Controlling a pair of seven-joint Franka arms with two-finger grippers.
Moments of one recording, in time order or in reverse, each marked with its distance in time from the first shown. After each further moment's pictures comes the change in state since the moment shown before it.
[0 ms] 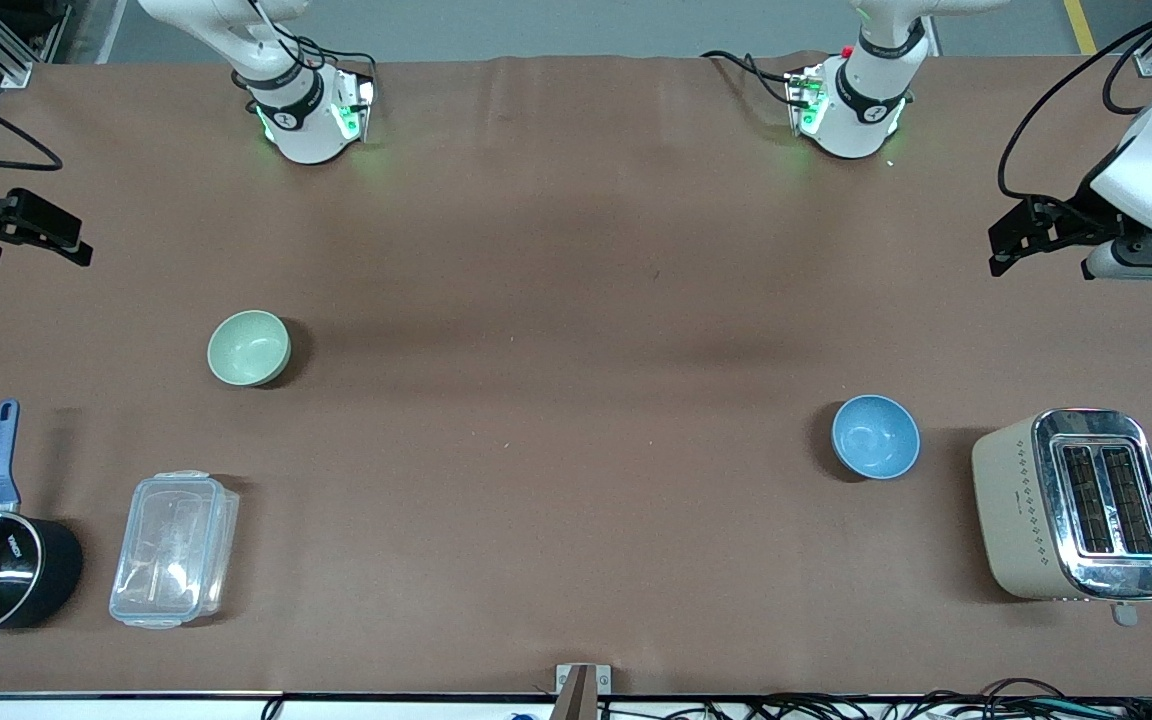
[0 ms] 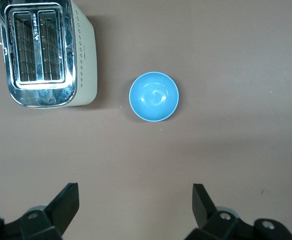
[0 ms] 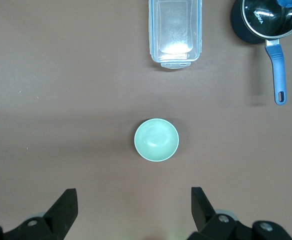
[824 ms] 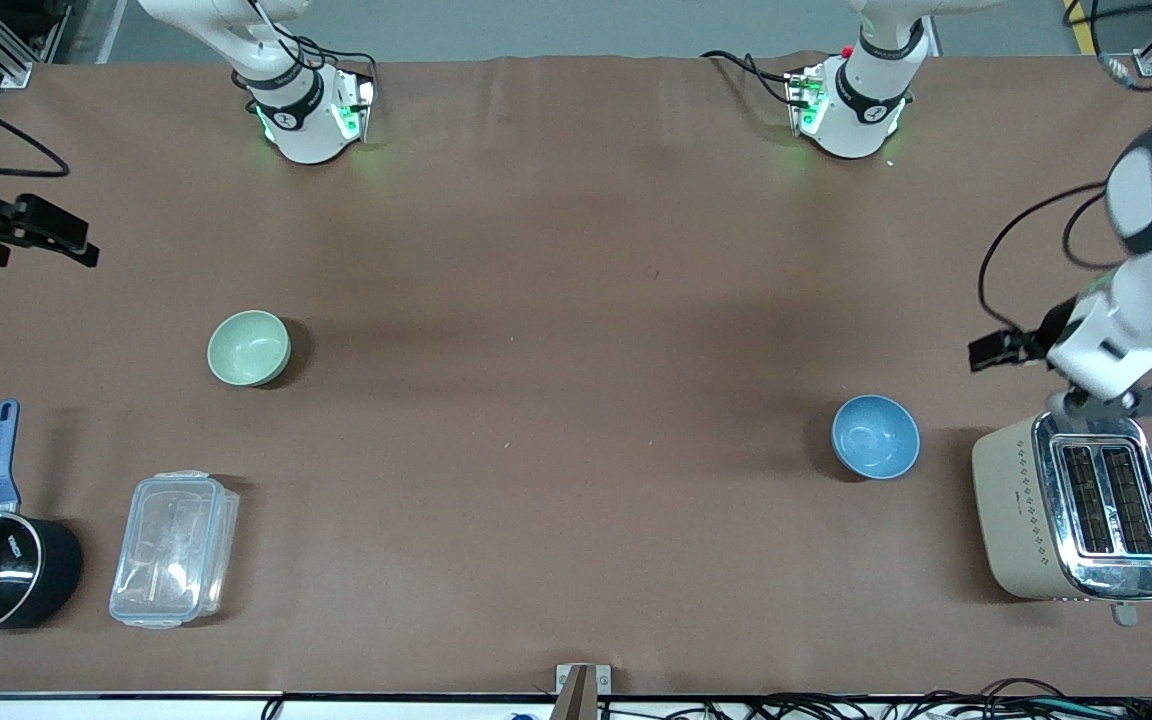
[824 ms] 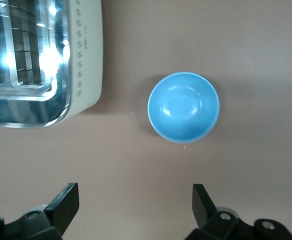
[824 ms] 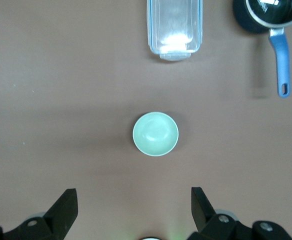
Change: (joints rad) left arm 0.077 0.328 0.008 -0.015 0.022 0.206 -0.011; right arm -0.003 0.005 -0.008 -0.058 -0.001 0.003 -0.003
